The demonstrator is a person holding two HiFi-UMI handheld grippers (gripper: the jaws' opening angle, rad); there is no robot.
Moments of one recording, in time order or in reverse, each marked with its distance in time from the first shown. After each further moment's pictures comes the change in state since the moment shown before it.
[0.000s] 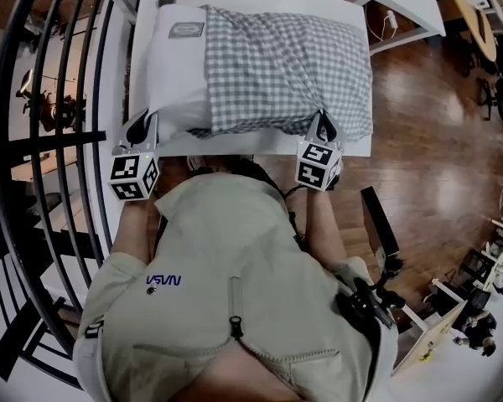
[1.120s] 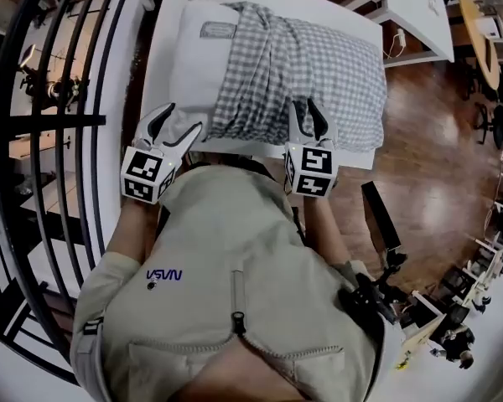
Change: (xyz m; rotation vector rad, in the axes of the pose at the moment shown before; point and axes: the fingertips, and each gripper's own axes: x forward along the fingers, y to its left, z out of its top) left arm -0.013 -0.040 -0.005 0.088 0.054 -0.261; right arm -0.034 0.102 0.106 0.008 -0.180 0.312
